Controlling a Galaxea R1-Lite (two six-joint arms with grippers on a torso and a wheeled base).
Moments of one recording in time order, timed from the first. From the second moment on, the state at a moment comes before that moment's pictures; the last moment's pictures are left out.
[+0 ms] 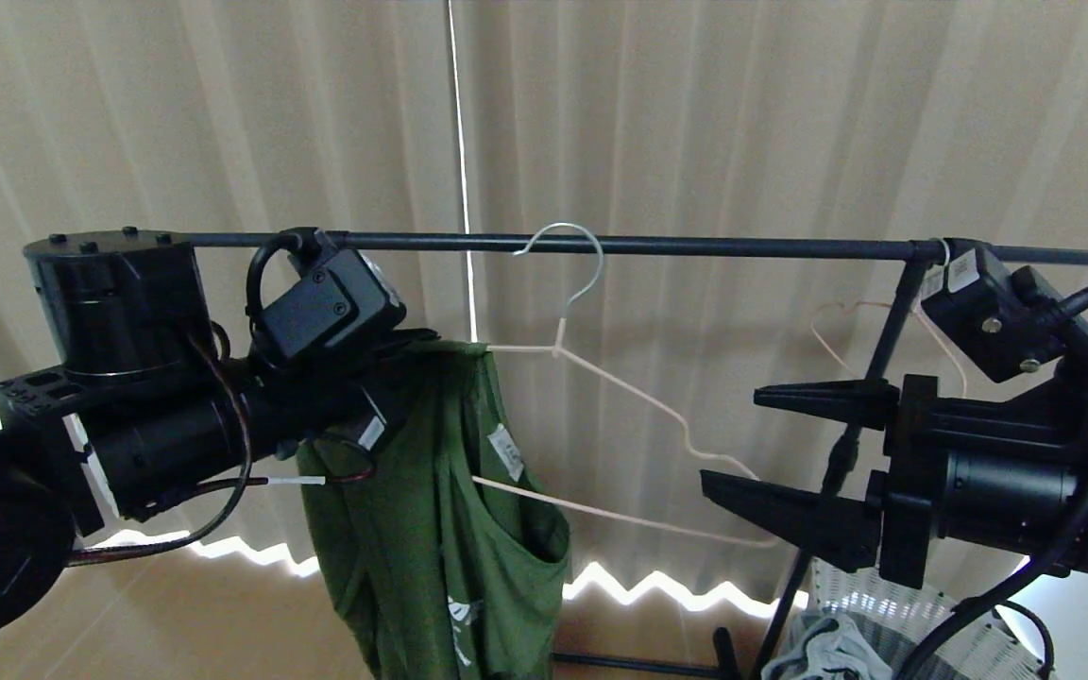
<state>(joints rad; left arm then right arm) -0.44 1.58 -0.77 -0.65 -0.19 0.67 0.64 1.35 -0.73 -0.31 0.24 -0.03</state>
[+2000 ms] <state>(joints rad) -0.55 1.56 -0.91 -0.79 -0.01 0.41 0.80 1.58 -0.72 -0.57 -0.08 0.10</state>
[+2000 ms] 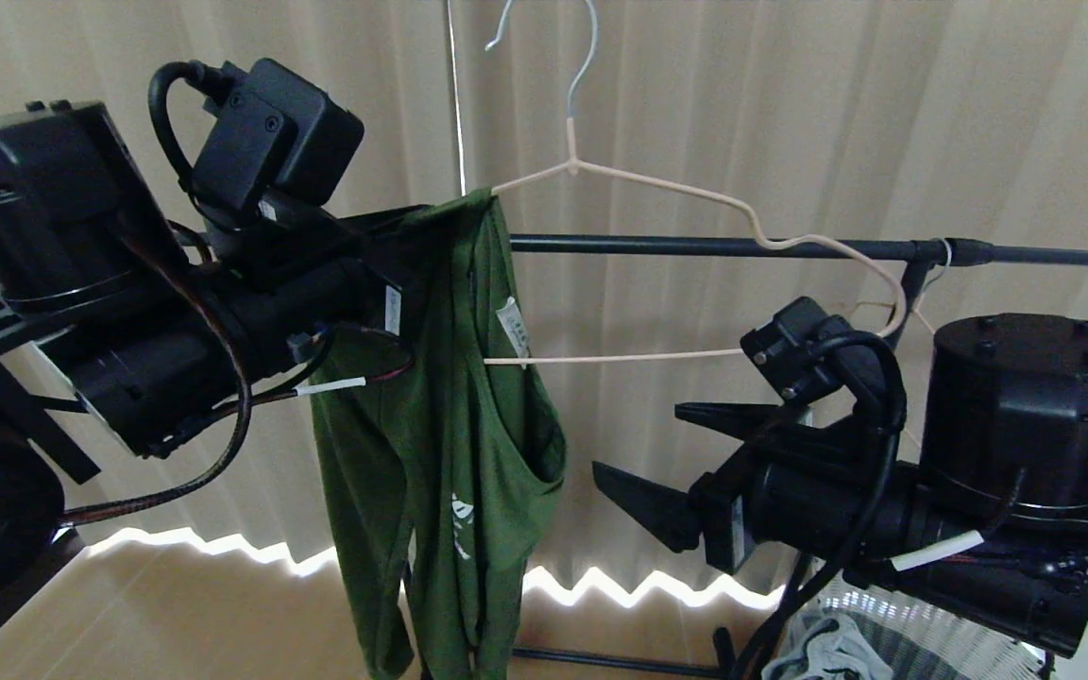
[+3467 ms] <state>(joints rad) -0.50 1.55 -0.87 -0.84 0.04 0.52 0.78 1.64 -0.75 -0.57 -0.20 0.11</state>
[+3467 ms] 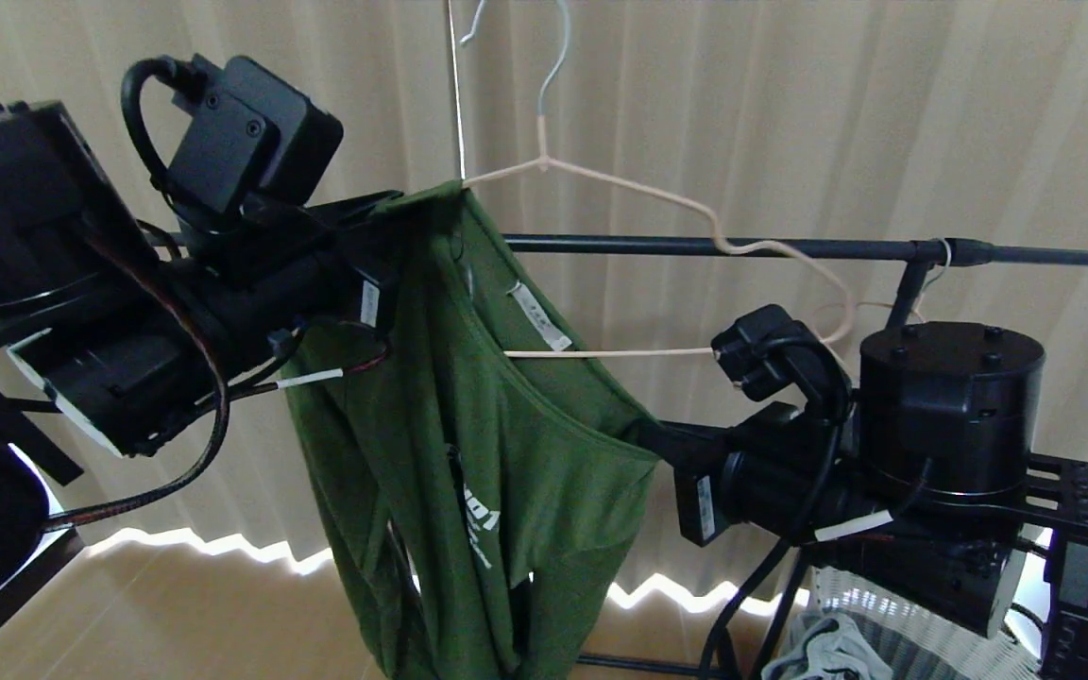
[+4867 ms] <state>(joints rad) -0.35 1.56 -0.66 -0.97 0.05 0.61 0.57 1.59 -0.81 -0.56 -0.19 0.10</state>
